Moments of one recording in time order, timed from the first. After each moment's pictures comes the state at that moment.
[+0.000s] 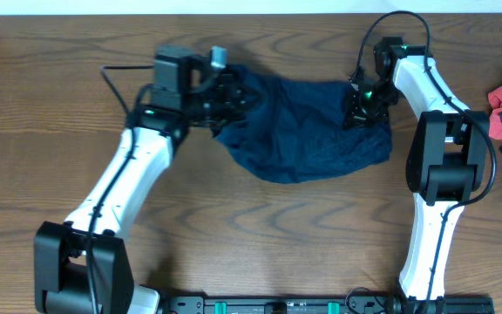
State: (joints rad) left arm -0.25 1.62 1.17 -0.18 0.80 -0.86; right arm 0.02 2.37 1.87 -1.15 -0.39 0.04
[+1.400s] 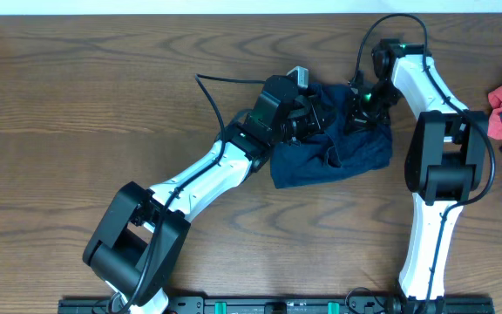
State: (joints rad) left arm -0.65 1.82 1.17 0.20 0.42 -1.07; right arm 0.03 2.37 1.90 -1.26 -0.36 0.04
